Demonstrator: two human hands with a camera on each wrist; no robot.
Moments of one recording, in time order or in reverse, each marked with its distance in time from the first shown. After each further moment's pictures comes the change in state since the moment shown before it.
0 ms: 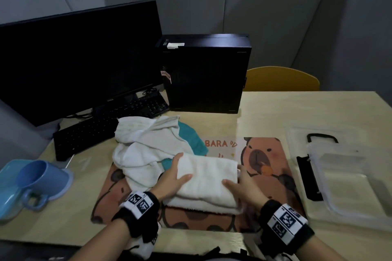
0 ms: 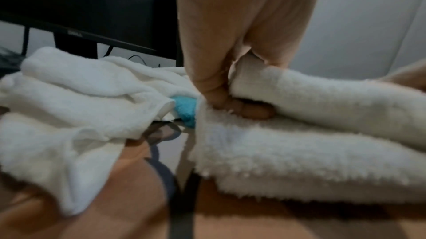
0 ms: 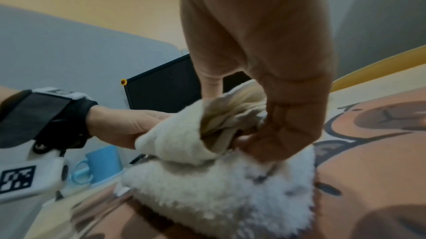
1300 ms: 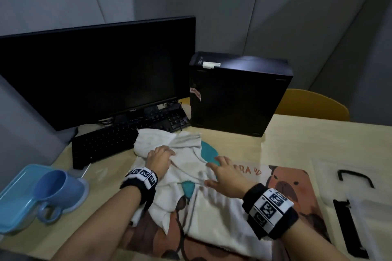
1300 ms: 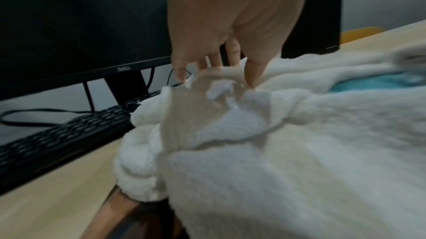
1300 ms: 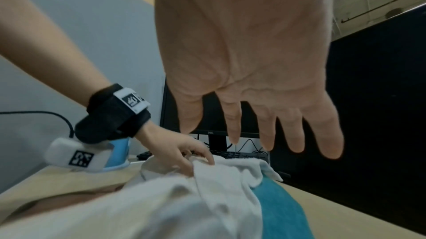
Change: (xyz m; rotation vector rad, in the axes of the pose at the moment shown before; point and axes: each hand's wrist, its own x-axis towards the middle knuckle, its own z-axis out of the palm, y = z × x) left_hand 0.088 -0.049 -0.119 0.726 0.201 -0.027; right_hand 0.051 -0.138 0.046 -1.007 -0.247 -0.341
